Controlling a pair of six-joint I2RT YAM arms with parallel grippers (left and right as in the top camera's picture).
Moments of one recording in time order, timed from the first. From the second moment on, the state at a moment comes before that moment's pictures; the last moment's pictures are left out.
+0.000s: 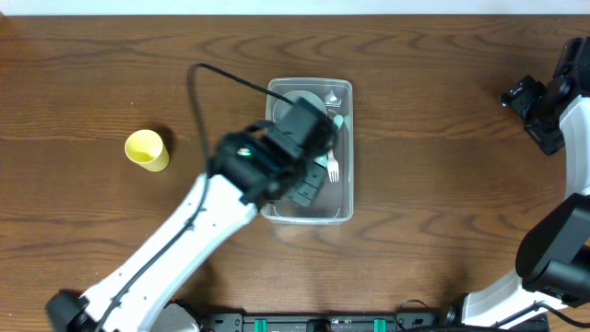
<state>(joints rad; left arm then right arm) -0.75 1.50 1.48 -1.18 0.01 -0.17 -0.35 1.82 1.55 -0.92 0.06 0.59</state>
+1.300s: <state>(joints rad) -0.80 1.80 1.34 -1.12 -0.04 -0.20 -0.35 1.82 1.55 -0.92 0.06 0.59</state>
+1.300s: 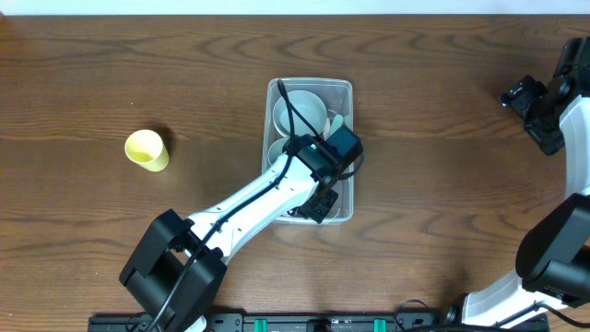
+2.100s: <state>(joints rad) -0.80 1.80 1.36 -1.20 -0.06 -0.20 -0.35 1.82 1.55 -0.92 0.06 0.59</state>
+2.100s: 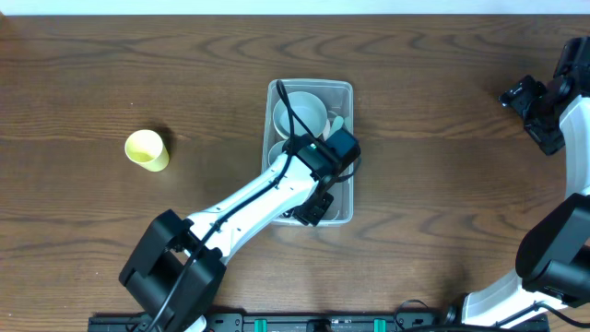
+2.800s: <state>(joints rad) -0.39 1.40 1.51 -1.11 -0.36 -0.21 -0.35 1.82 1.55 -0.92 0.06 0.59</state>
